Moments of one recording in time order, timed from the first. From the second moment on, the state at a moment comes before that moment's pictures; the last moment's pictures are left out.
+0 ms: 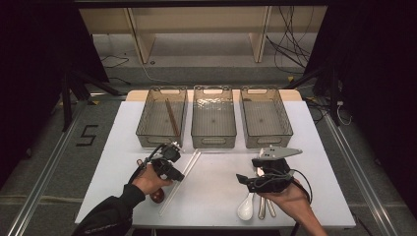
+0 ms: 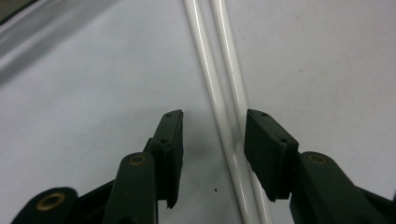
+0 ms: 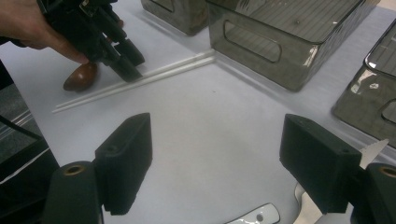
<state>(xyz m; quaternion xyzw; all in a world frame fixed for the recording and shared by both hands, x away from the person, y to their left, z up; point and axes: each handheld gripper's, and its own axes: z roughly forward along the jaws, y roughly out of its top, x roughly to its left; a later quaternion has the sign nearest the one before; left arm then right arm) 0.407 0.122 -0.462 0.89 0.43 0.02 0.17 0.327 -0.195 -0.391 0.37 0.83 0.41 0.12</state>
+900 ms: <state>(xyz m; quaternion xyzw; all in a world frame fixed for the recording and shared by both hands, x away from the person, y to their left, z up) 0.402 0.111 -0.464 0.90 0.40 0.05 0.16 0.326 -0.194 -0.390 0.37 0.83 0.40 0.12</state>
